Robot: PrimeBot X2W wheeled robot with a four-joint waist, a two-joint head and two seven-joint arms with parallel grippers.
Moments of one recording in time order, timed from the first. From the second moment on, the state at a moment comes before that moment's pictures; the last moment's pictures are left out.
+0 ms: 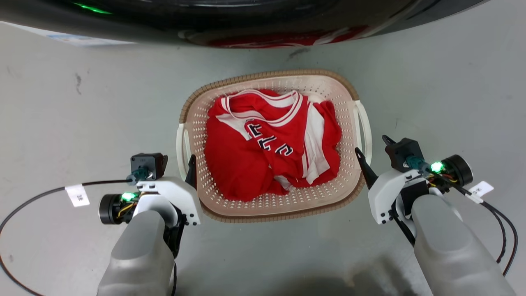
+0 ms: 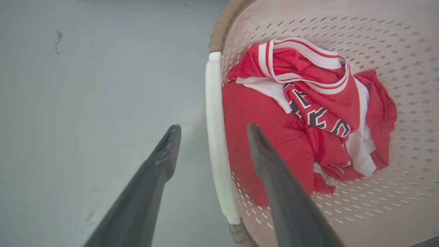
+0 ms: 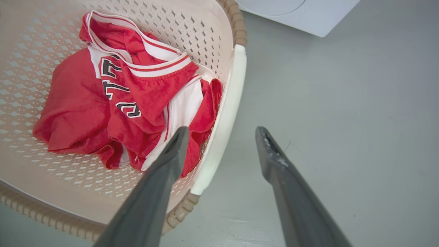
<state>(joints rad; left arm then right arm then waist) -0.67 0.06 -0.02 1.09 -0.13 -0.10 -0.26 -0.67 -0.06 0.15 1.00 -0.16 0.13 -0.26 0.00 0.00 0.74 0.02</state>
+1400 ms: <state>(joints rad) -0.75 0.05 -0.14 1.26 -0.18 -0.12 -0.26 -0.77 -0.05 0.19 1.26 -0.09 0.13 -0.26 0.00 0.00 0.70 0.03</state>
